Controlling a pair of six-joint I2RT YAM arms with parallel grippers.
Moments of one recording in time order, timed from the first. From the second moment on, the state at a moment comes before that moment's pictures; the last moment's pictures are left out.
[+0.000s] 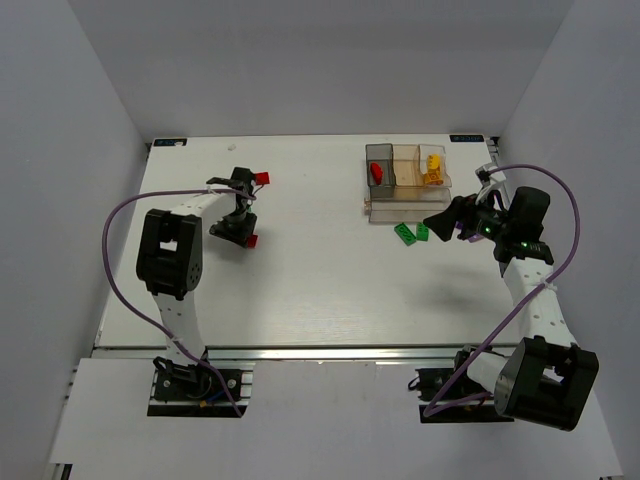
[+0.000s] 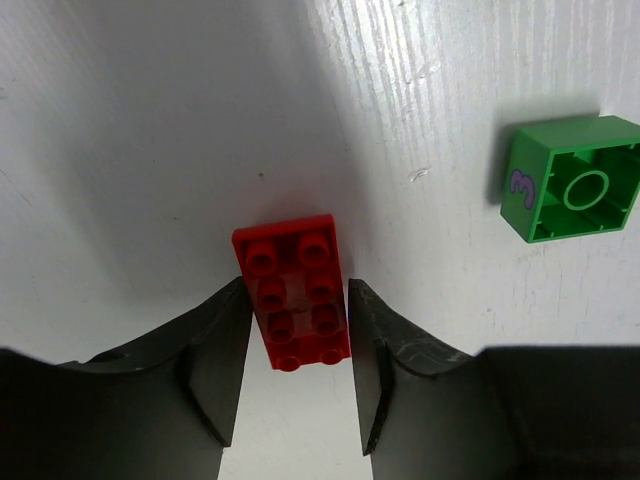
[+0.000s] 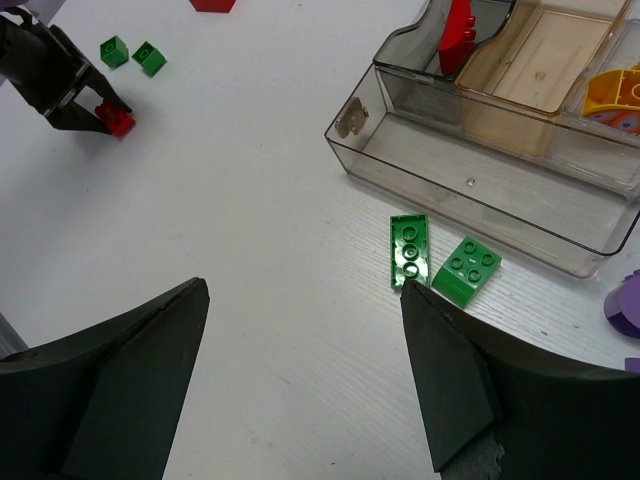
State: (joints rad) left arm -0.23 1.98 1.40 -0.84 -0.29 -1.48; right arm -0.19 1.12 0.80 -0.14 -0.88 -0.03
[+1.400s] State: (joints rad) left arm -0.48 2.67 2.20 0.63 0.65 -0.92; right arm -0.23 1.12 0.81 -0.14 -0.91 -0.02
